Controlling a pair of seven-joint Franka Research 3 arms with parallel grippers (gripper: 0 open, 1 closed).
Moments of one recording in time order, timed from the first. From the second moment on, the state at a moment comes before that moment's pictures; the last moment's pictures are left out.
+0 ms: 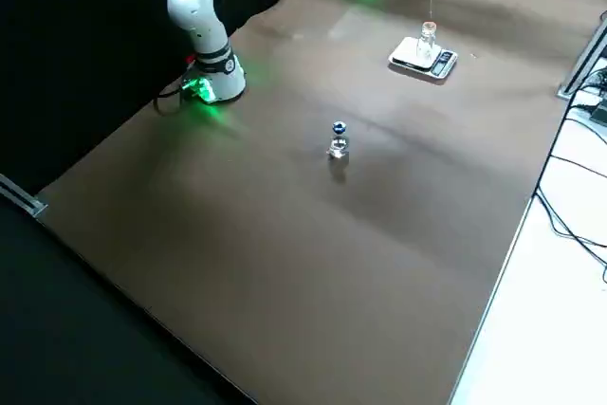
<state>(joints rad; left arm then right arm) -0.02 0.08 -0.09 -1.50 0.03 1.60 -0.10 0.62 0.28 0.00 -1.69 0.22 2.08 0.85</state>
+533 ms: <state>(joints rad) -0.02 0.08 -0.09 -1.51 0.03 1.59 -0.10 0.64 0.32 0.00 -1.68 0.19 2.10 0.87</state>
